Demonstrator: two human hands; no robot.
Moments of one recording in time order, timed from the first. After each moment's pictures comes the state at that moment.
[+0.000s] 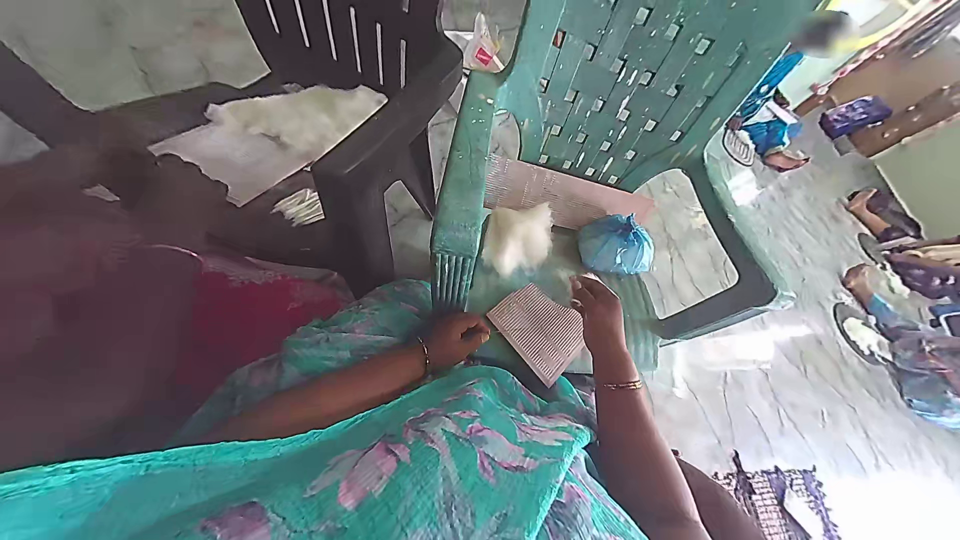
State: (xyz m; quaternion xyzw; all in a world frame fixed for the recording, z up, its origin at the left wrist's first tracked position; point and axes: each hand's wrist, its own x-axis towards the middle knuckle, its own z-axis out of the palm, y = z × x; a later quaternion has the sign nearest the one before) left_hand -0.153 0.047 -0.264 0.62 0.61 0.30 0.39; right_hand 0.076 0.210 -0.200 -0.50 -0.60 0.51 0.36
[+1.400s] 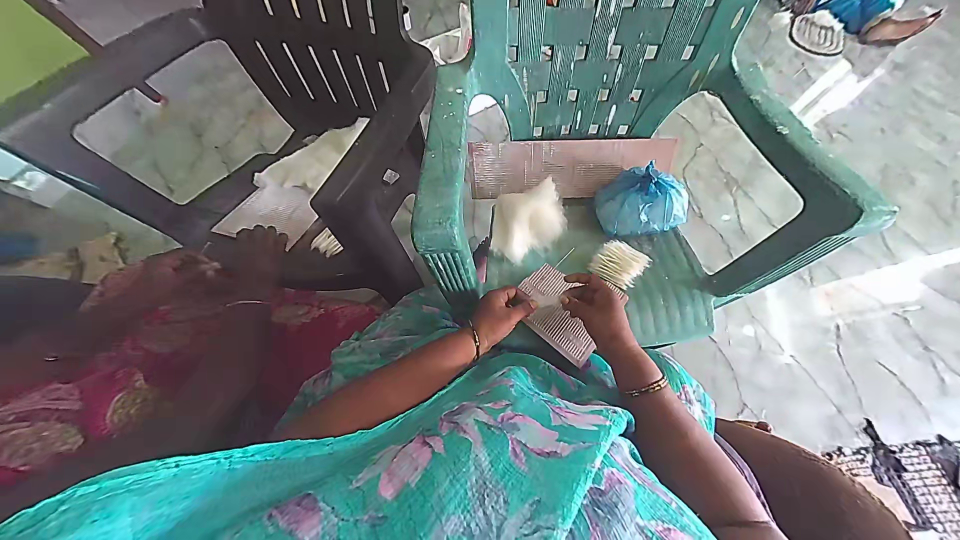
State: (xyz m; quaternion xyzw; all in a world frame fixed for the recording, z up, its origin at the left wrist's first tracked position) left_hand -0.103 0.085 -0.226 0.43 0.65 0.40 0.47; right_hand 0.087 0.170 -0.229 -0.41 -0.66 0.56 0.30
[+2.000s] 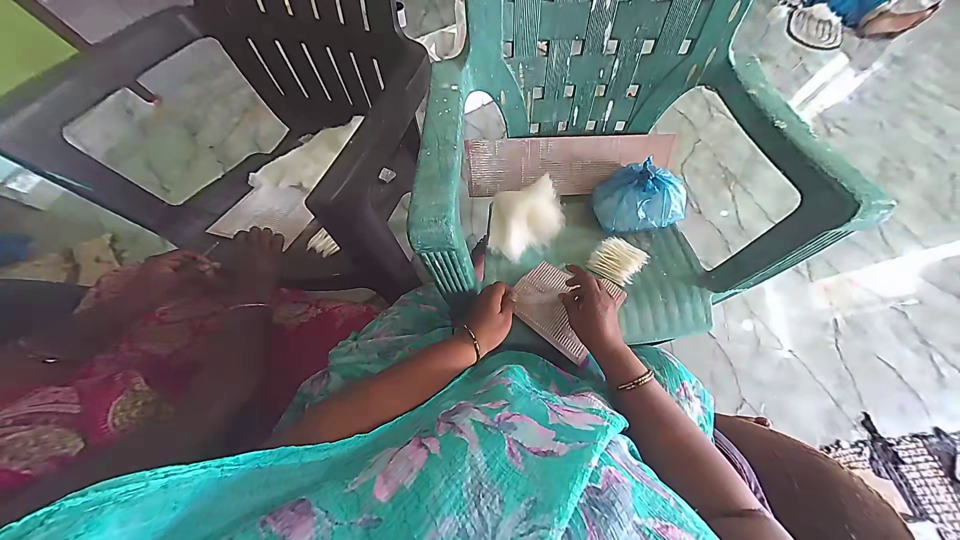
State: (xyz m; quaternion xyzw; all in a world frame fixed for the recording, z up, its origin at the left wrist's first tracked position) left_hand -0.106 0.078 -0.226 0.54 0.73 0.28 0.32; right_hand 0.080 0.167 -0.239 -0.45 -0.81 0.28 0.26
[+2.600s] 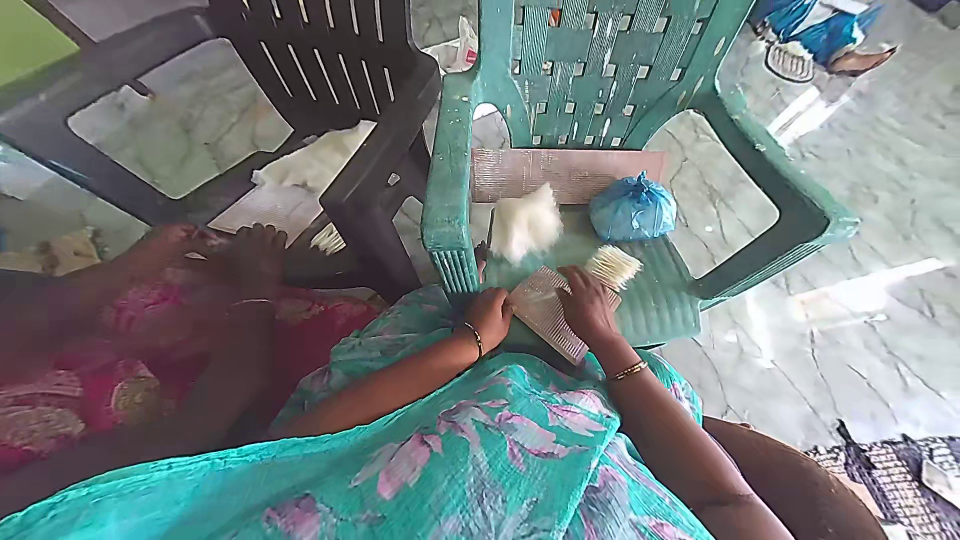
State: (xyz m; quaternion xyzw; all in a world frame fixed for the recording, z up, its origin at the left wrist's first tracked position) left_hand -0.111 0.078 -0.222 0.57 0.74 0.18 0.31; right_hand 0.075 0.183 -0.240 -0.42 -0.88 0.16 0.17
